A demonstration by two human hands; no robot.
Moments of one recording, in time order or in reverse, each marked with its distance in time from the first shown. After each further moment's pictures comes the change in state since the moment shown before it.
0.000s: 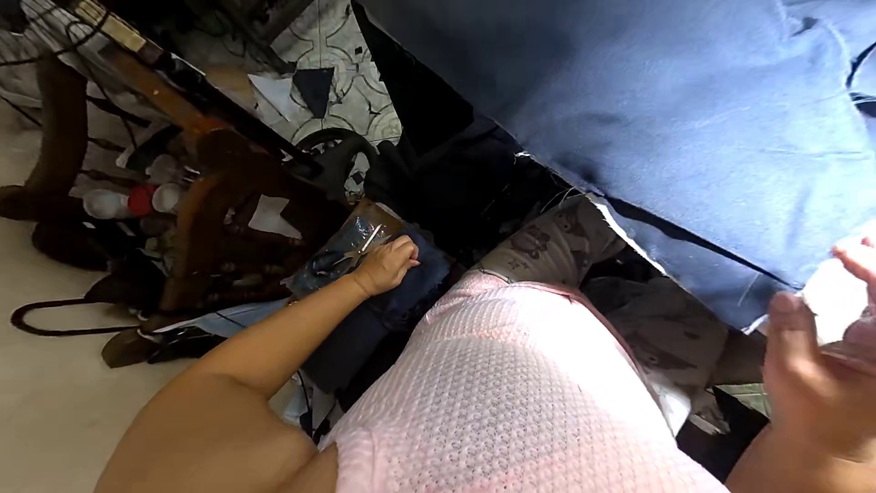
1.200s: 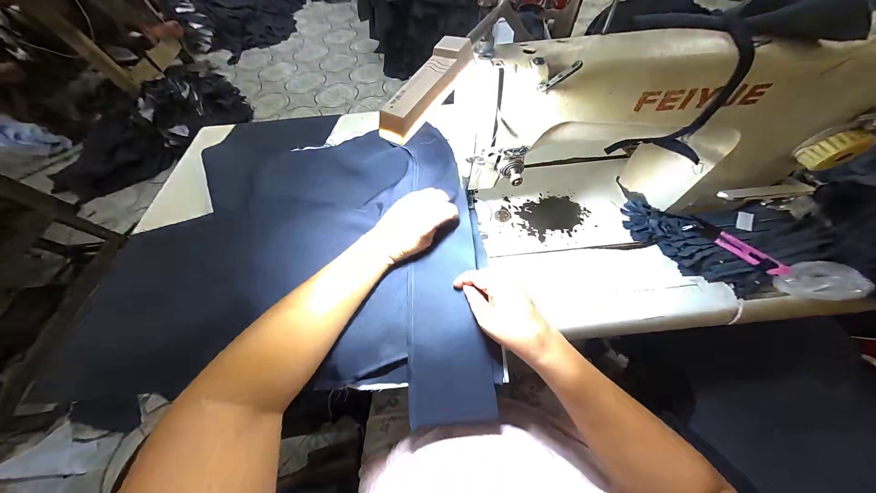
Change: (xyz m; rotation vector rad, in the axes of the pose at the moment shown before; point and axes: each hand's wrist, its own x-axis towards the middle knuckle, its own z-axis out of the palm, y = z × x) left_hand 0.459 0.247 0.000 -0.046 0.096 1.257; right_hand 0.058 0.011 0.026 -0.023 0.047 0.559
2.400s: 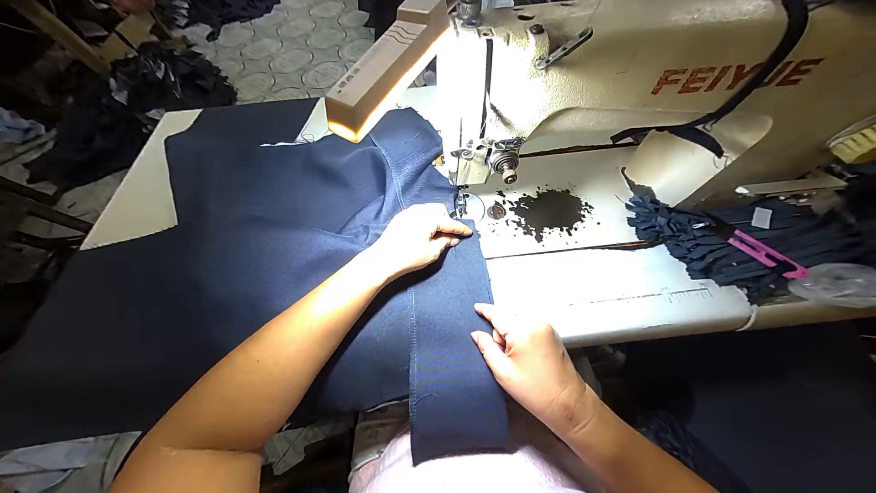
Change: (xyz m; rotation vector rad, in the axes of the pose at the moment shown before) left_hand 0.011 0.025 0.011 -0.320 -0.261 -0.445; right_hand -0.049 -0.003 -0.010 -0.242 0.065 0.106
